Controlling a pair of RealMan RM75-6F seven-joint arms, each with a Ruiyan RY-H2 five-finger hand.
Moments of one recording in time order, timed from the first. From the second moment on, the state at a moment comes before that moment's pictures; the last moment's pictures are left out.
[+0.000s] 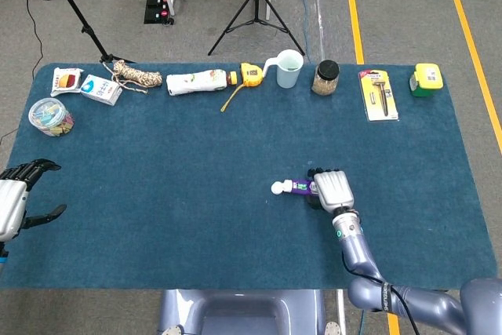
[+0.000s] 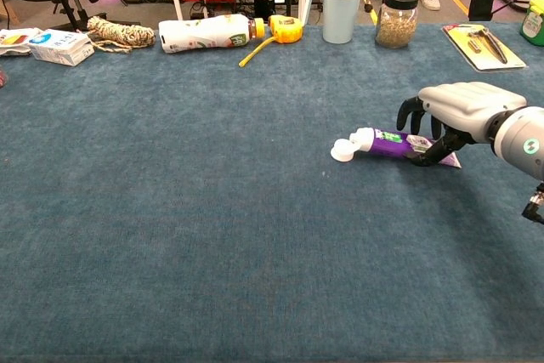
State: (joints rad) left arm -0.20 -0.95 -0.10 -1.83 1.45 1.42 0.02; right arm 0.67 -1.67 0.18 -1.41 -0.87 1.06 -0.66
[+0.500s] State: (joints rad) left arm -0.19 -0.95 -0.10 -1.82 1.44 1.43 0.01; right arm 0.69 -1.69 0.18 -1.37 -0.86 1.04 -0.64
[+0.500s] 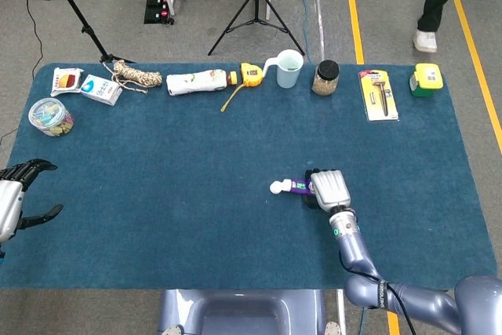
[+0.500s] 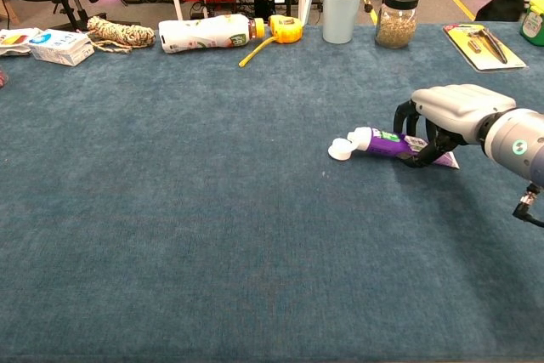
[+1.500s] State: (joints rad) left arm -0.19 -0.94 -0.10 -1.84 1.44 1.43 0.04; right arm 0.69 -1.71 0.19 -1.30 -0.94 0.97 -0.46
